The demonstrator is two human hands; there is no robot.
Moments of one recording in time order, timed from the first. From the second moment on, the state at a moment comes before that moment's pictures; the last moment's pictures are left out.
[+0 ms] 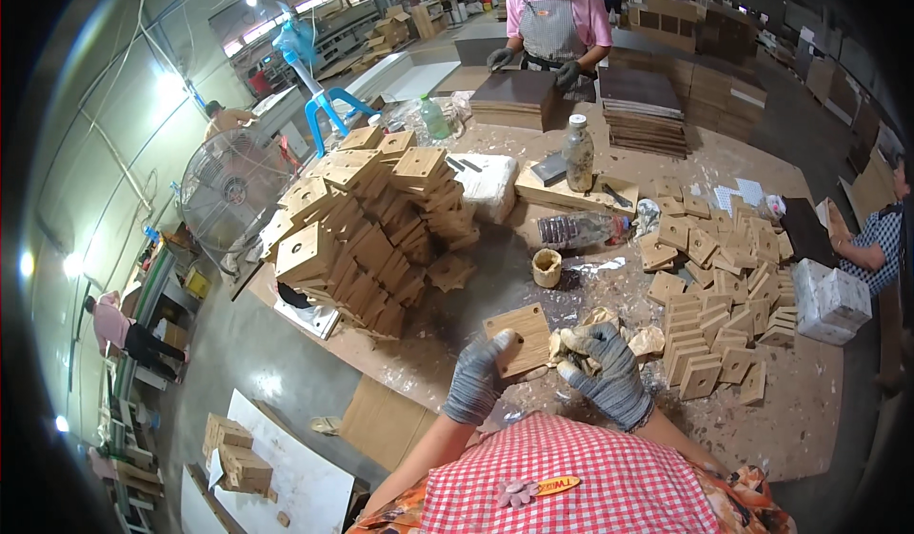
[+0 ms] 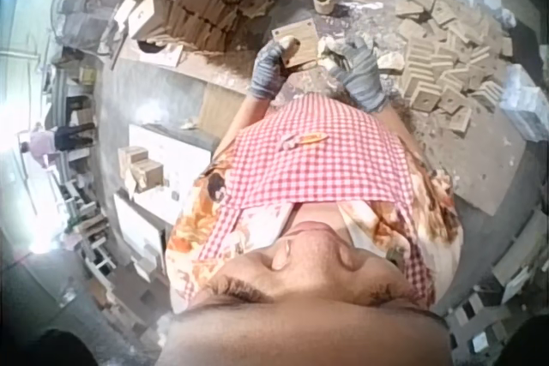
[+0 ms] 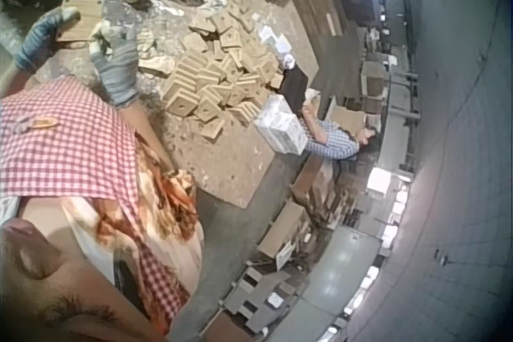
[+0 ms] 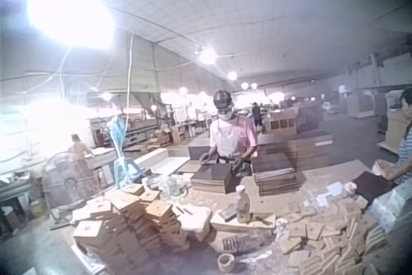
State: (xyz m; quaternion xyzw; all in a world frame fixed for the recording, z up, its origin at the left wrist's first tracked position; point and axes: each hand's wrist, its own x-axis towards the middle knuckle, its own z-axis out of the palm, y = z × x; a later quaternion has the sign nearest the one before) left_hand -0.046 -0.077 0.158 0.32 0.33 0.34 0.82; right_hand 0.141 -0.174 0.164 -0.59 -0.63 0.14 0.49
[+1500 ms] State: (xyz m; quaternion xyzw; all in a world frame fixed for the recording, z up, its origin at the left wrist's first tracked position) left_hand -0.041 -0.080 0.153 0.24 0.40 0.35 0.81; right_hand 0.129 -0.160 0.167 -0.54 -0.62 0.14 0.55
